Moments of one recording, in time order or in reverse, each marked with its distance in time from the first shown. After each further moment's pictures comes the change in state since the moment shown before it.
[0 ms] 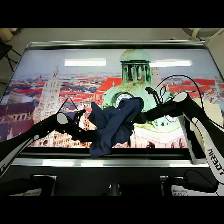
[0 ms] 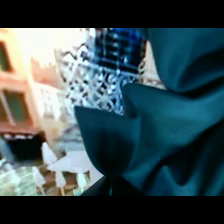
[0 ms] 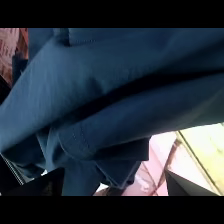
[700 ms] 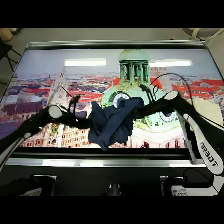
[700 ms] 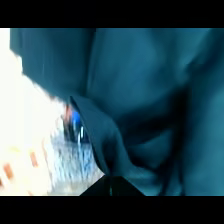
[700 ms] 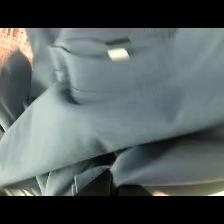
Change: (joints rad) left arm 0.053 0.114 0.147 0.067 0.087 0.000; right arm 0.053 -0.071 0.112 0.034 -0.071 0.018
